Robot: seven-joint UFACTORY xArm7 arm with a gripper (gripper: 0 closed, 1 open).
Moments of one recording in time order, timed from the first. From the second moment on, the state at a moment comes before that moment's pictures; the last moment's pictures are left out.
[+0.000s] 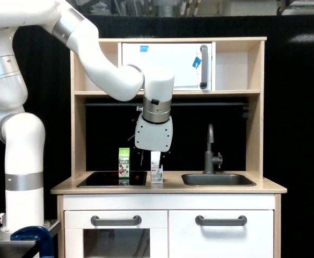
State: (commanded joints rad) arm 0.68 -0.32 -0.67 0.64 0.42 1.02 -1.73
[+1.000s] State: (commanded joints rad) arm 0.78 -0.16 -0.57 0.71 0.60 0.94 -1.73
